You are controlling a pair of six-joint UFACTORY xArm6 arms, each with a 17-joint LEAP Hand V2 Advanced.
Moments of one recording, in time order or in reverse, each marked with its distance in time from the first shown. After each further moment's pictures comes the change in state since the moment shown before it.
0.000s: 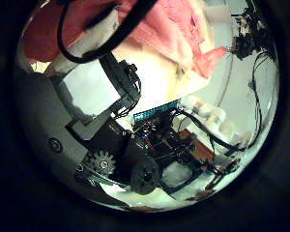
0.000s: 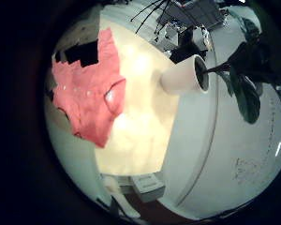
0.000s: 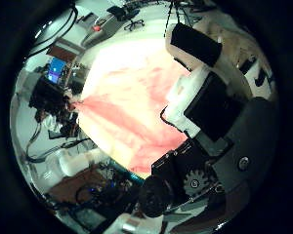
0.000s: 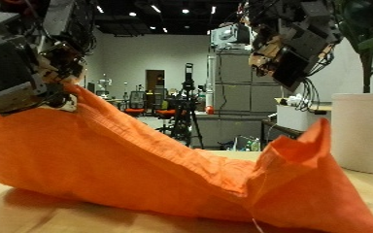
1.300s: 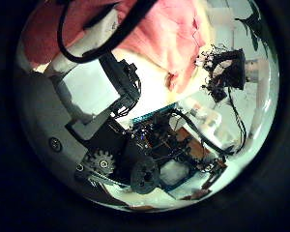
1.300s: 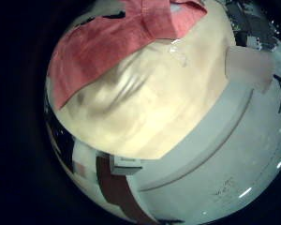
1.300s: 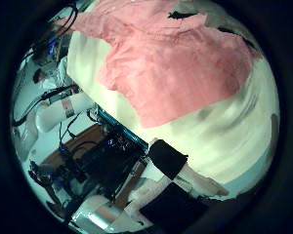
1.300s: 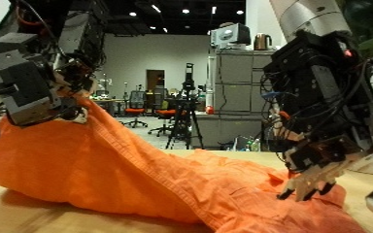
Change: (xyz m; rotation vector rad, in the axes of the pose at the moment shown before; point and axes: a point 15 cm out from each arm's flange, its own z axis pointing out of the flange) left arm 0.005 -0.026 0.007 -0.028 -0.003 0.024; right arm -0.069 0.198 0.167 -0.460 -0.116 -0.349
